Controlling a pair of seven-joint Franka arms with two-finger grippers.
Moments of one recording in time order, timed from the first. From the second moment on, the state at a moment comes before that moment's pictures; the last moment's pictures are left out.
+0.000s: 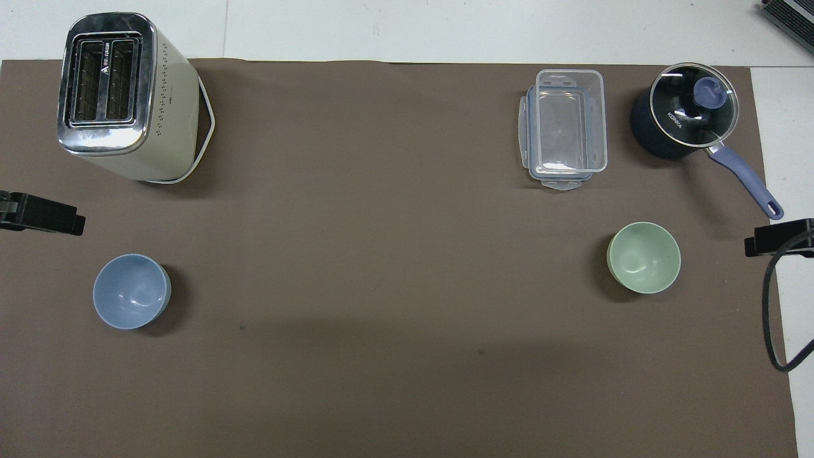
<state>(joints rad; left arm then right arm) -0.12 -0.04 0.04 -1.48 -0.03 1.44 0.09 0.04 -0.13 -0.10 -1.63 -0.03 1.48 0.01</state>
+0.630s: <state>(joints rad) -0.12 -0.04 0.05 -1.49 -0.03 1.44 0.09 0.04 -0.13 -0.10 -1.63 -0.03 1.48 0.01</state>
